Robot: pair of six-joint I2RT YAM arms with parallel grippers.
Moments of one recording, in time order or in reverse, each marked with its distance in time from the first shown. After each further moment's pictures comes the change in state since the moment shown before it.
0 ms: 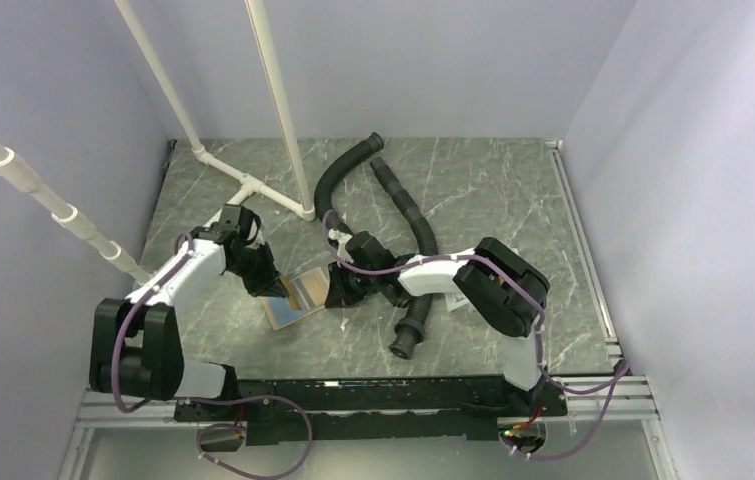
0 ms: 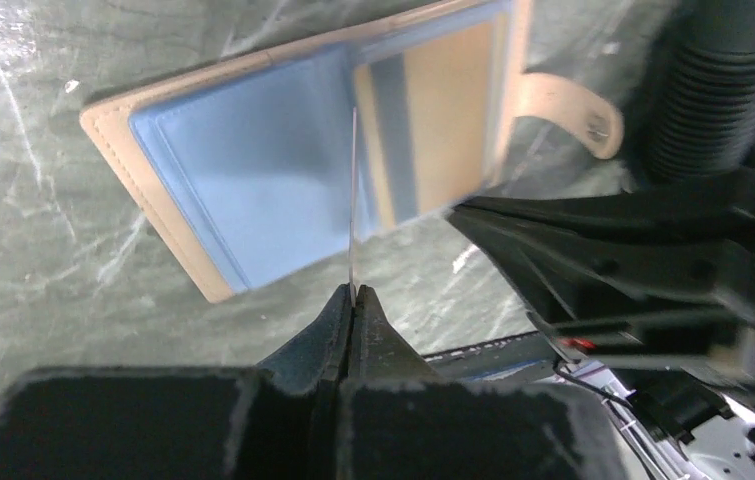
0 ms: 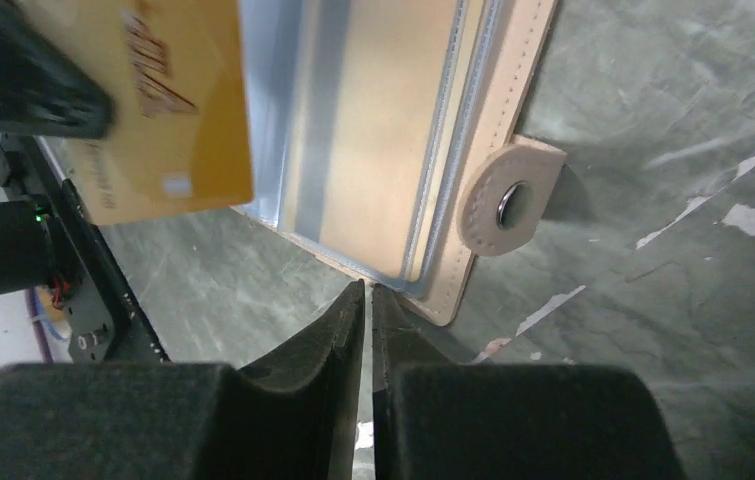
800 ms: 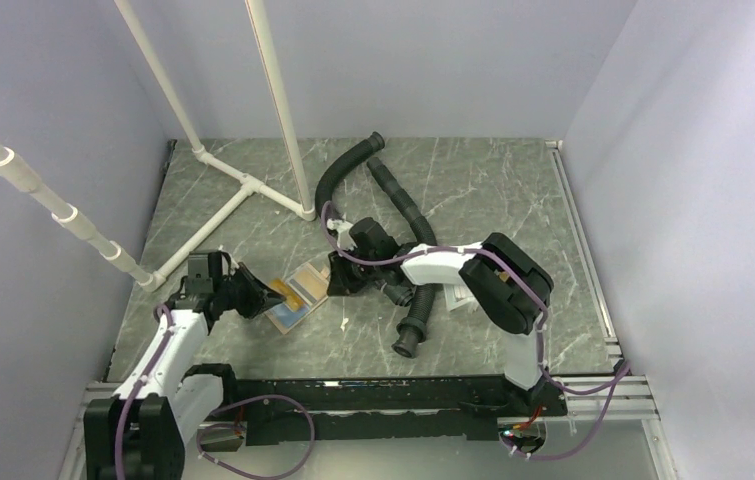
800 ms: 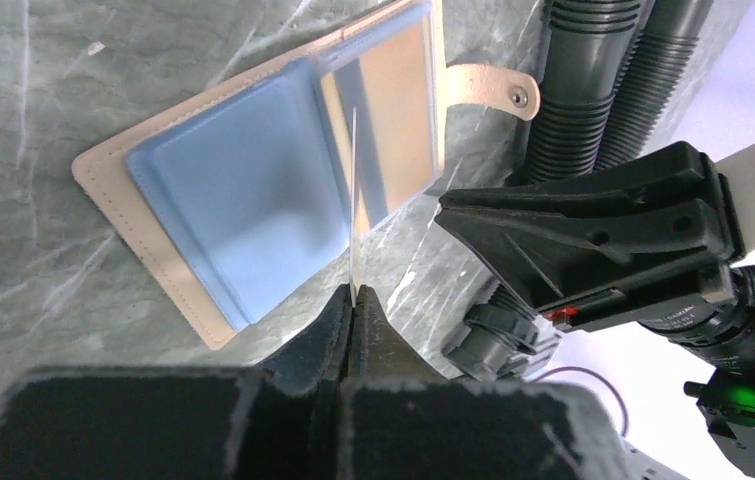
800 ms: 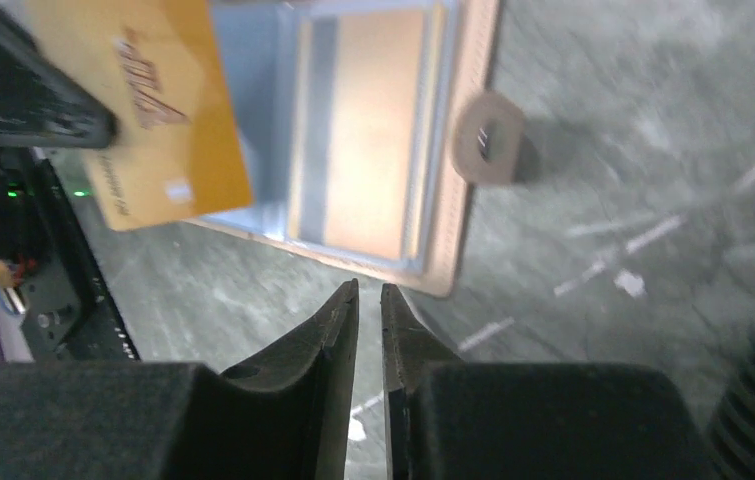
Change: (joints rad) left arm 0.144 -0.416 -0.438 0.377 0.127 -0.226; right arm -0.060 -0.010 0.041 -0.067 -0.036 -0.180
